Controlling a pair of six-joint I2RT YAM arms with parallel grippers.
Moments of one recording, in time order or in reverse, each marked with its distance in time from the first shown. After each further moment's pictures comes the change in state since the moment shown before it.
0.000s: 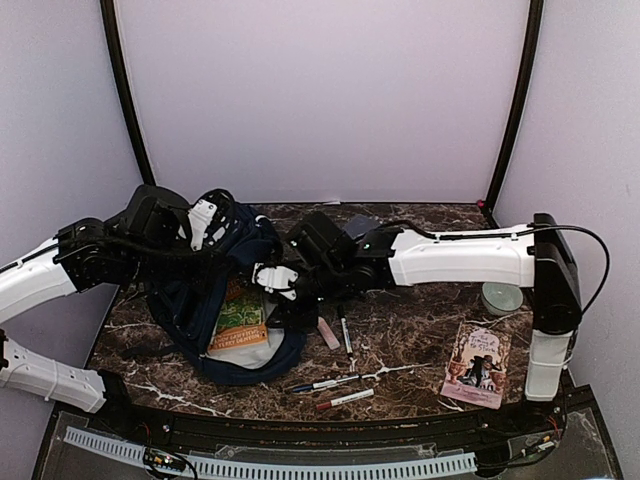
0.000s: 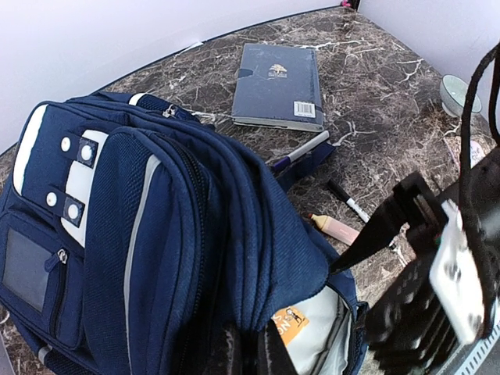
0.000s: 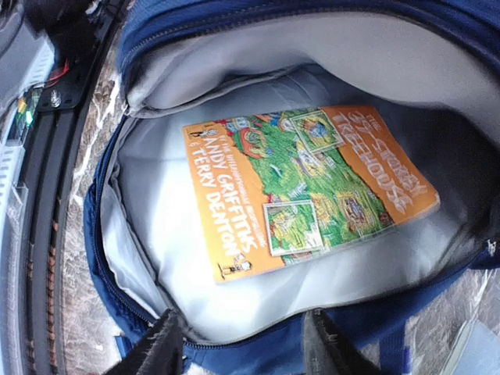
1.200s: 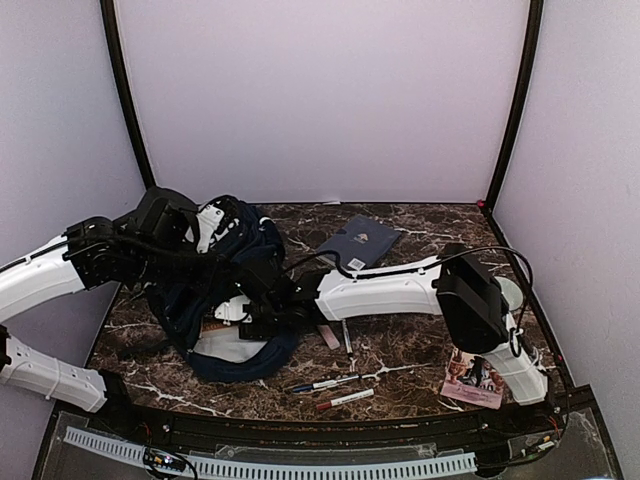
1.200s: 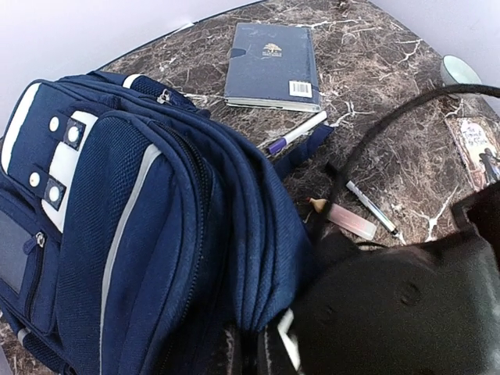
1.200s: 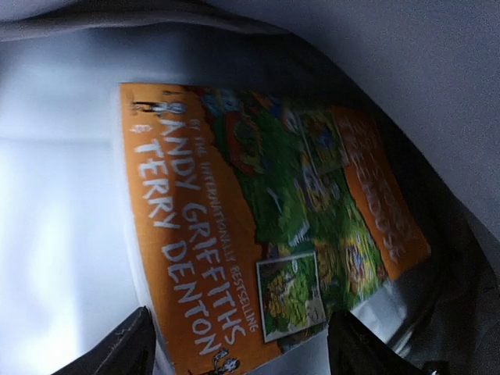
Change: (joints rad) left arm 0.011 0.037 0.001 -0.020 0.053 0.006; right arm 0.107 0.403 0.298 0.154 0.467 -0.321
